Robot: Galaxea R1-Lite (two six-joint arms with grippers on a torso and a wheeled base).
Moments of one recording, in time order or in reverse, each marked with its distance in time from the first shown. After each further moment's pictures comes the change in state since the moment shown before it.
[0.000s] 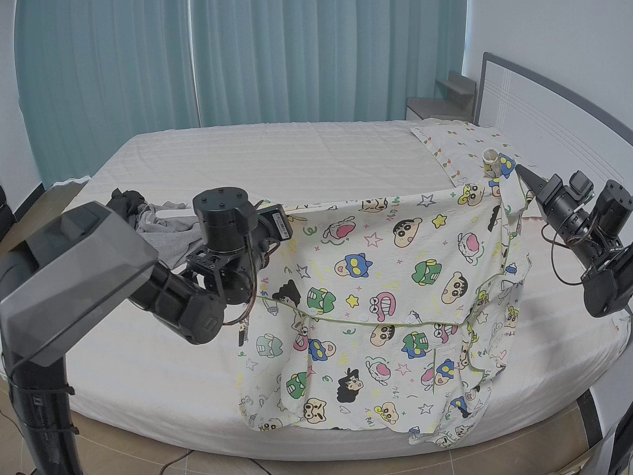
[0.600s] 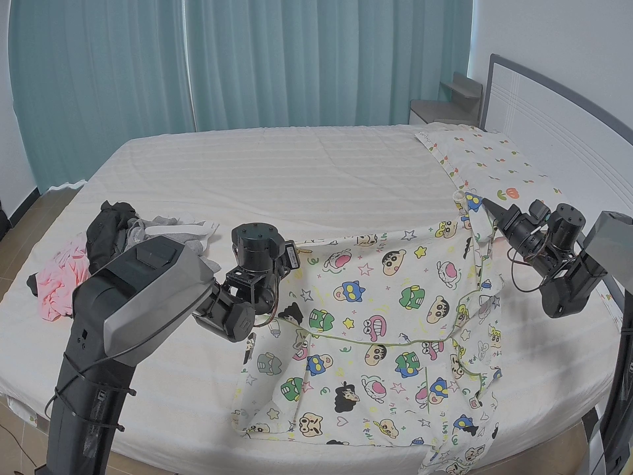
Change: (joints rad) left arm 0.055 0.330 -0.313 0.125 0.002 0.023; right arm 0.011 0.370 -0.249 0.021 0.002 -0.006
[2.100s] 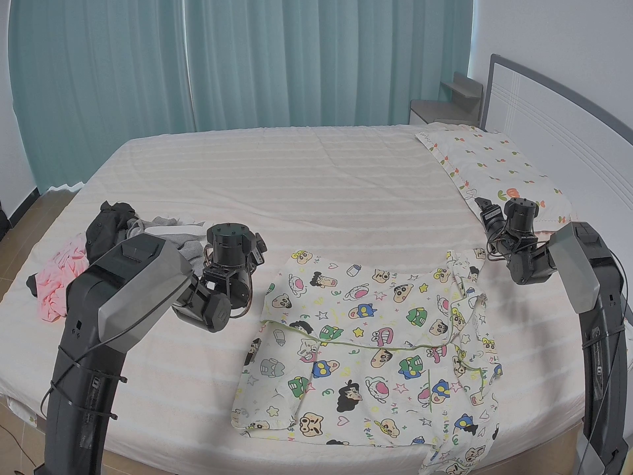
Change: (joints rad) left arm 0.090 -0.020 0.059 0.044 0.090 -0.142; right arm -0.009 0.331 -0.726 0.687 -0.431 0.340
